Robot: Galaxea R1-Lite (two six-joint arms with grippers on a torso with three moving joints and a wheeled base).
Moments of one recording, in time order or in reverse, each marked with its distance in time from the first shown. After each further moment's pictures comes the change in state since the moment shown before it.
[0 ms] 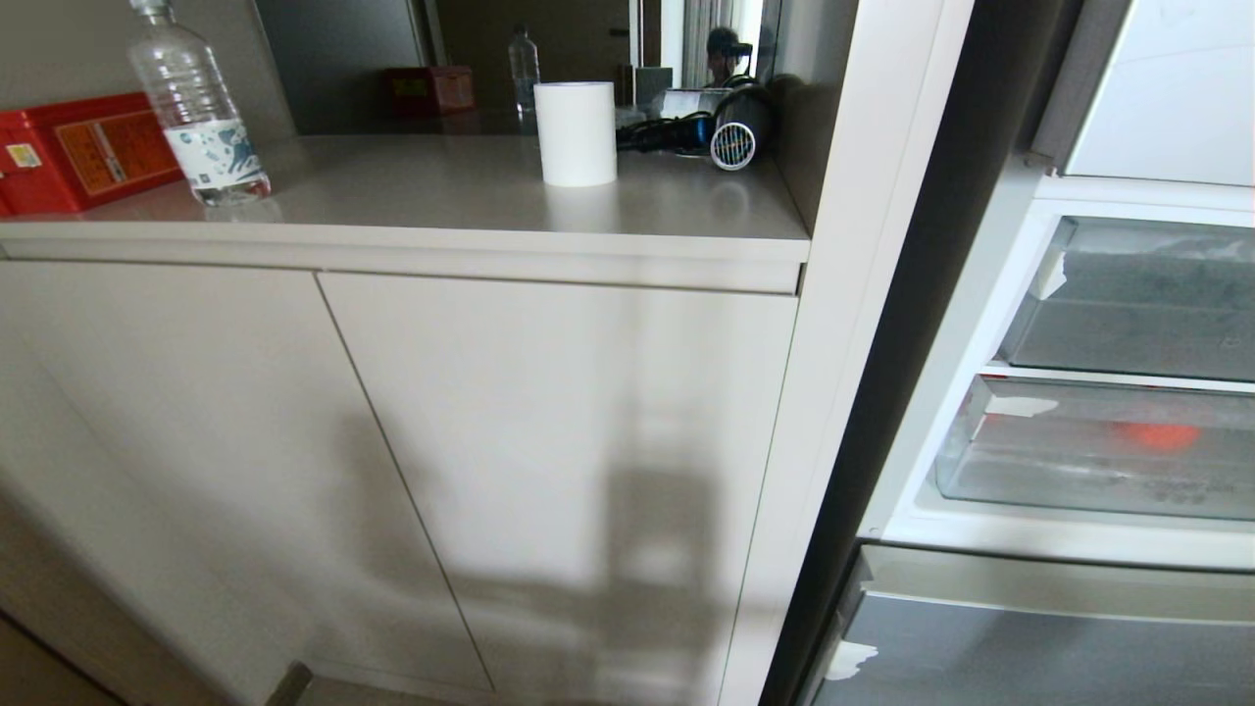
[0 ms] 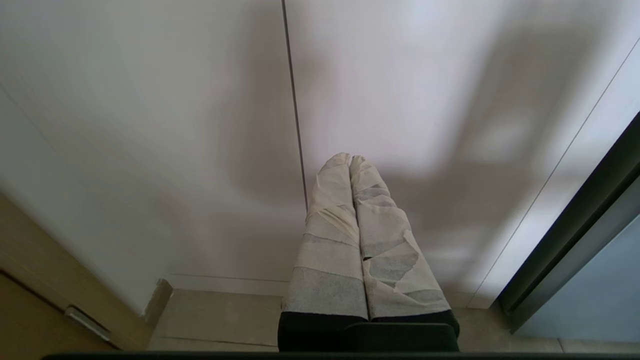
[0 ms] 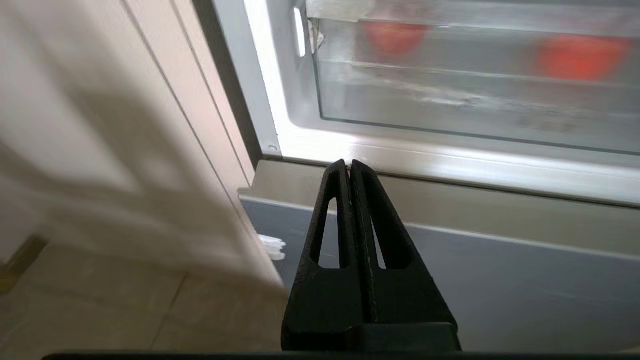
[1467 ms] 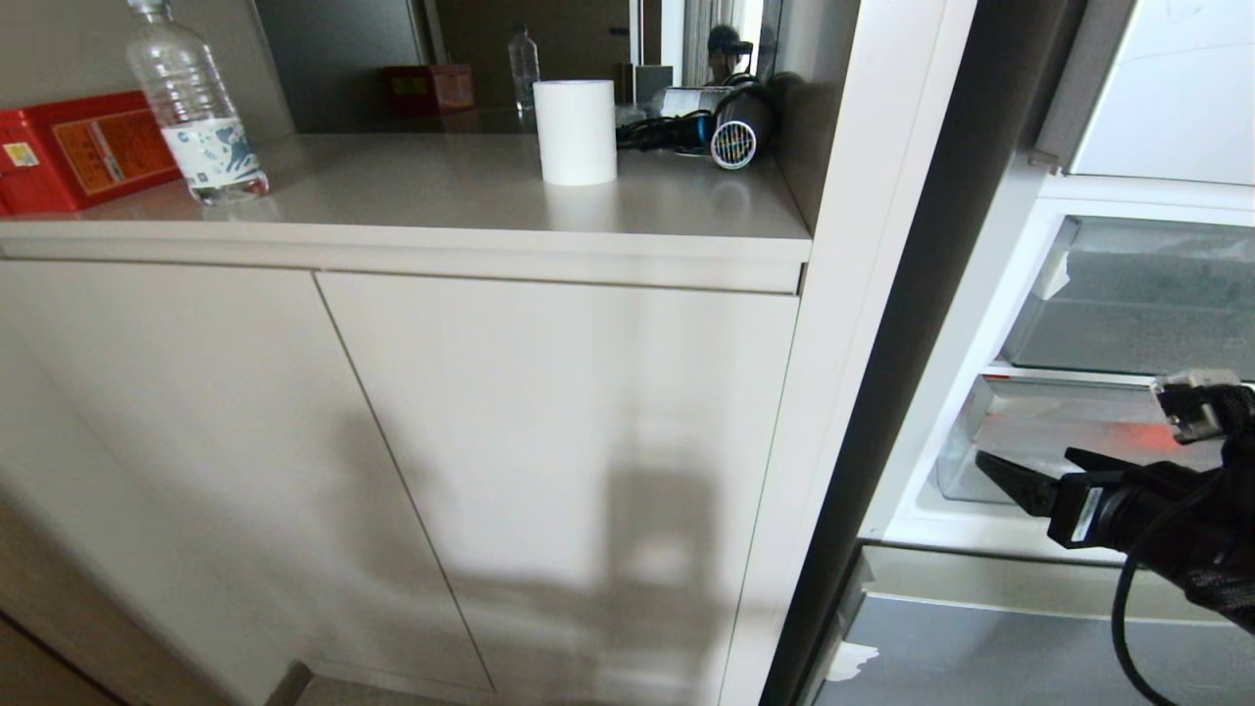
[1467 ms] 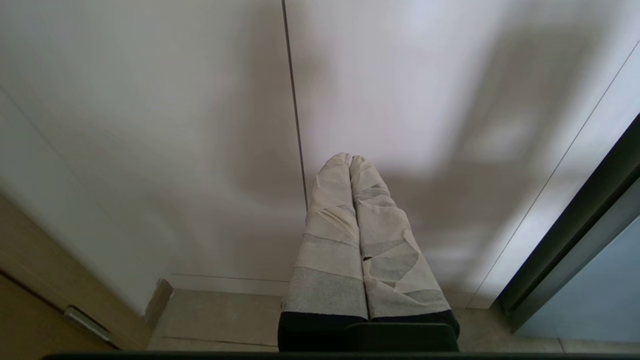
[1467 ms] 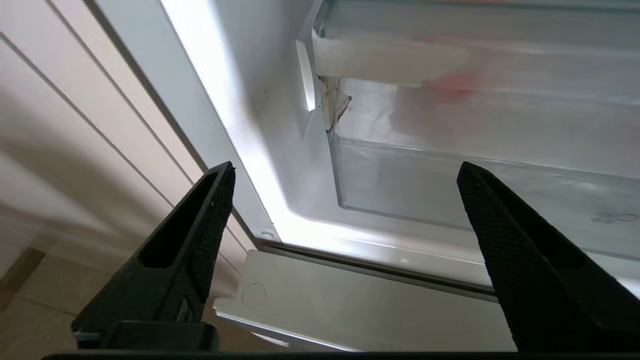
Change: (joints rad) left arm 0.000 0.000 0.000 0.000 0.000 0.000; right arm 0.074 0.783 0.042 -0.799 -0.033 0.017
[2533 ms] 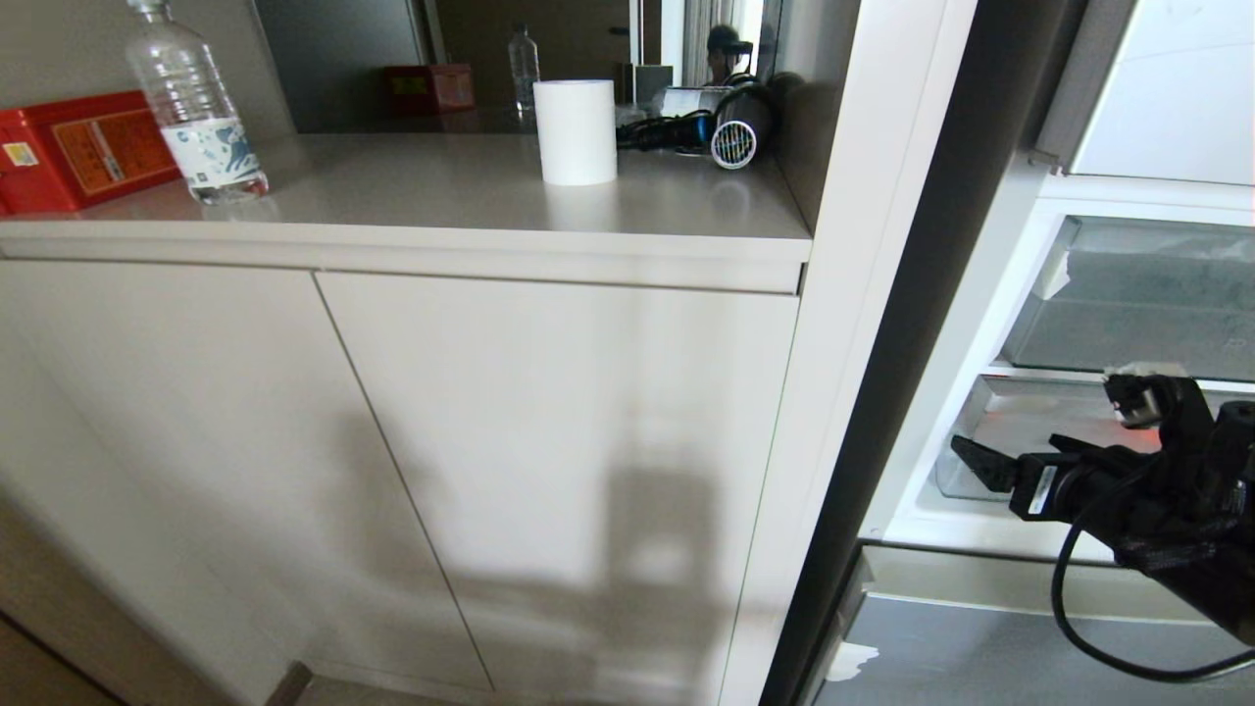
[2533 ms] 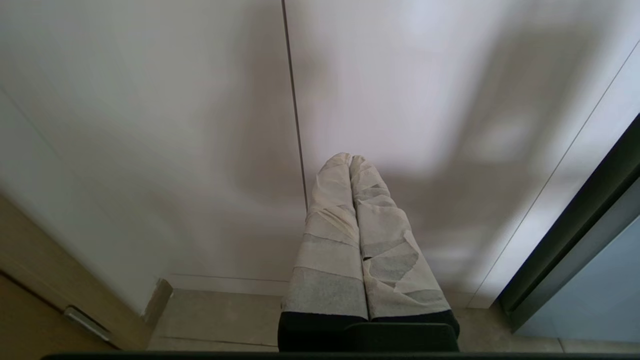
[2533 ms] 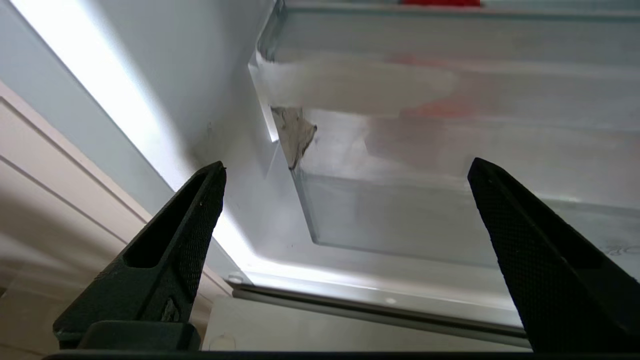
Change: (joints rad) left arm 0.000 0.000 0.000 0.000 0.000 0.000; right arm 0.000 0.162 -0.040 -0.142 -0.075 0.001
